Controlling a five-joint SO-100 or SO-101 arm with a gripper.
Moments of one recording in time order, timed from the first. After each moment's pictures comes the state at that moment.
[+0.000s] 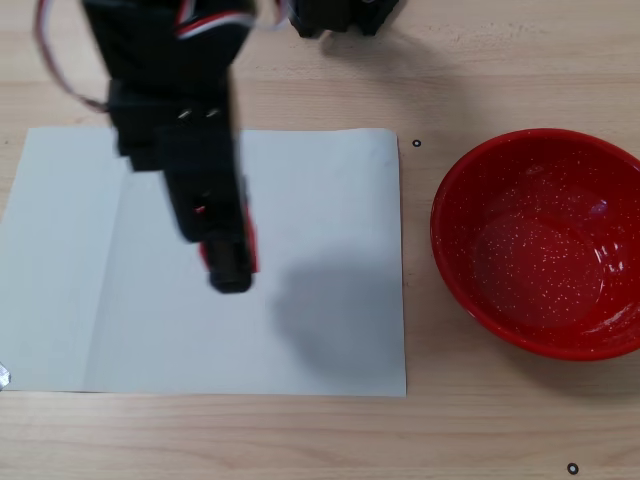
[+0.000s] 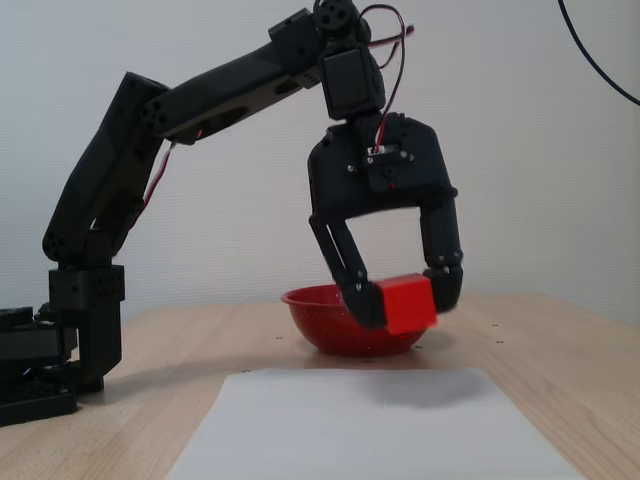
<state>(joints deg) -8.3 66.5 35.2 99.8 10.5</state>
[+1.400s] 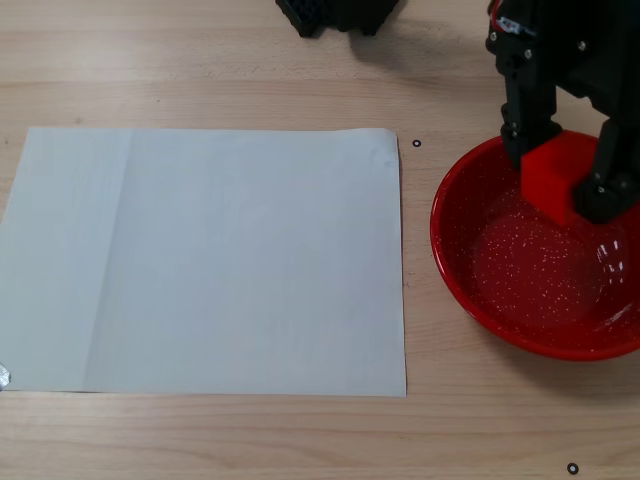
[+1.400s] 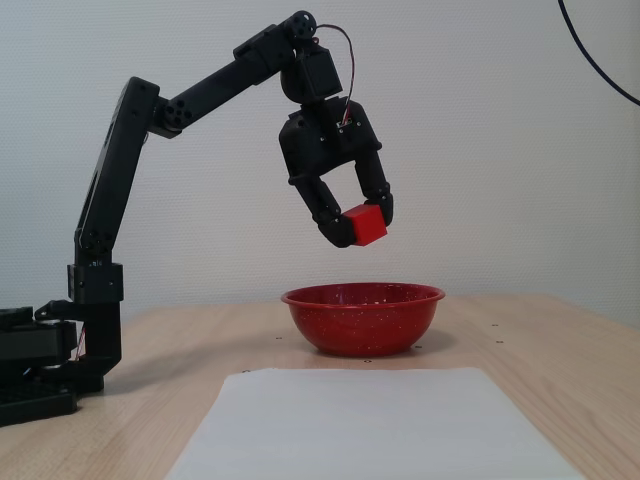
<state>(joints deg) 30.8 74.7 33.8 107.3 -4.7</state>
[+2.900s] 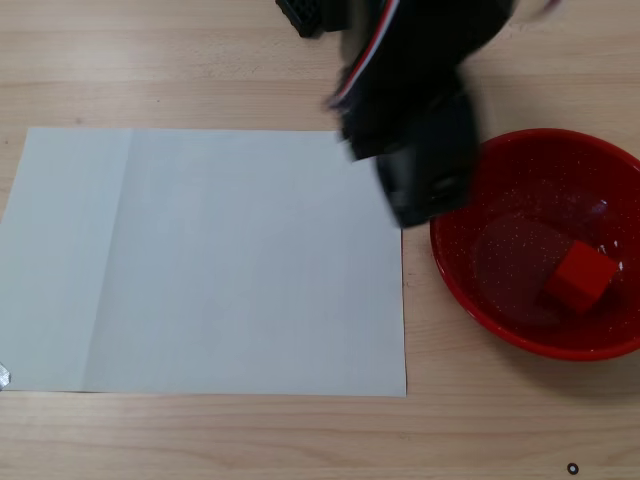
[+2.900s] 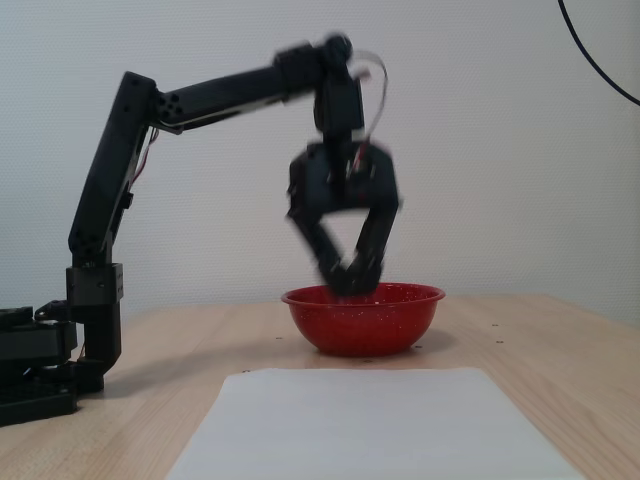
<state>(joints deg) 13.2 74.8 60.9 97.2 -1.0</state>
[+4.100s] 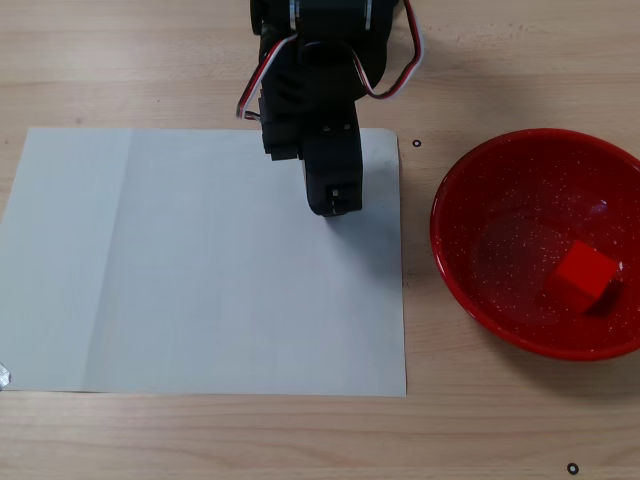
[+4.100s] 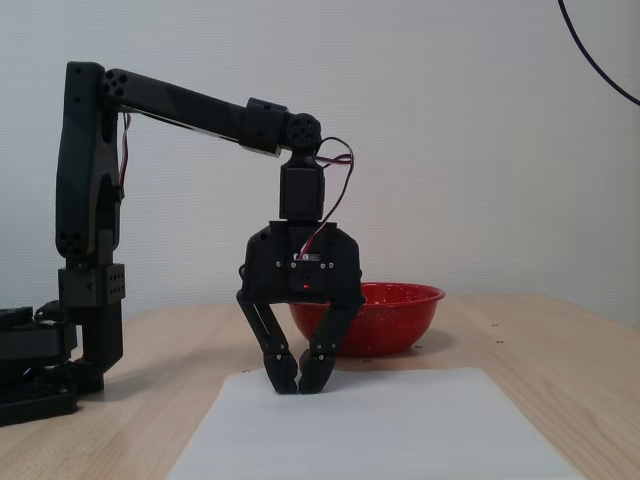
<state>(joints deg) 3.6 89.5 101.4 75.8 -0.9</state>
